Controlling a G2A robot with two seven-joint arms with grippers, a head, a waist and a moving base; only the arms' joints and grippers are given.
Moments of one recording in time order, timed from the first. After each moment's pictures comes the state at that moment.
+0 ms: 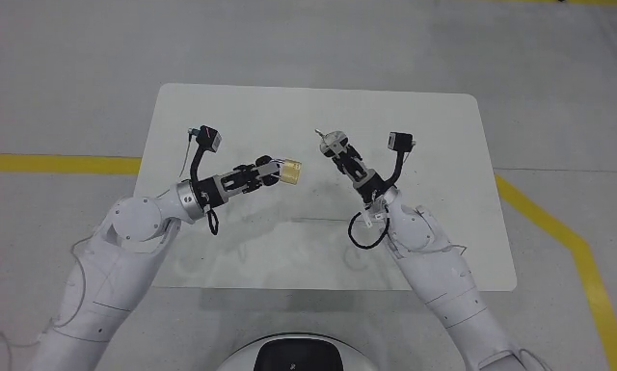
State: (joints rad) left arm 1.15 -1.13 -1.21 -1.59 -0.25 -0.30 -0.77; right arm -1.08 -1.21 1.03 -1.37 0.01 -0.61 0.15
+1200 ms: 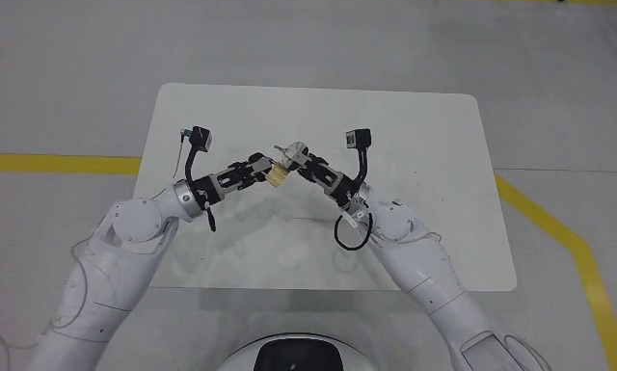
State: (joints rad) left arm 1.15 -1.13 -1.23 -1.54 -0.23 -0.28 -0.72; right arm -0.99 -1.28 0.94 -1.26 0.26 -0.66 0.44
